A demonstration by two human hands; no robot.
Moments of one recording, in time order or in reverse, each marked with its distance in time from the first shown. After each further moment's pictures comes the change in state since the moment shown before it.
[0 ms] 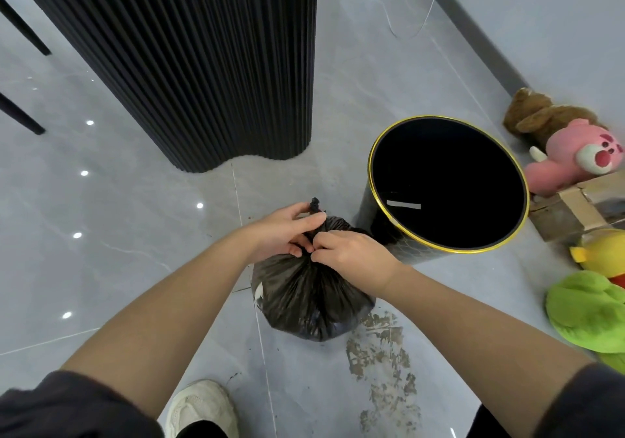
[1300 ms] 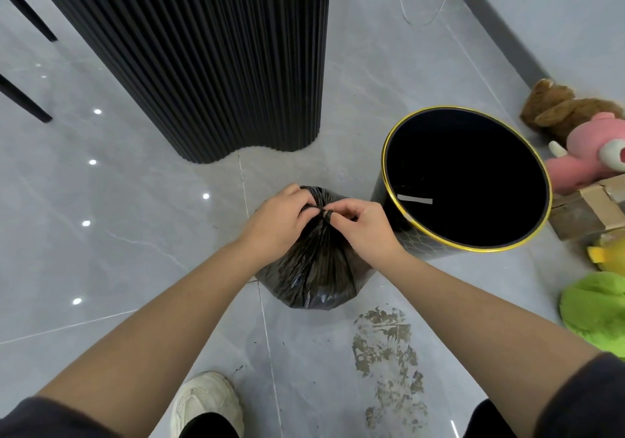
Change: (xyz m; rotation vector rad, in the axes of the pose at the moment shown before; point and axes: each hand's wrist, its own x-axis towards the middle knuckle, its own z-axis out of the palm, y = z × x) left_hand -0.006 -0.009 -0.007 0.994 0.517 0.502; right_hand 0.026 0.005 0.000 0.949 0.390 0.841
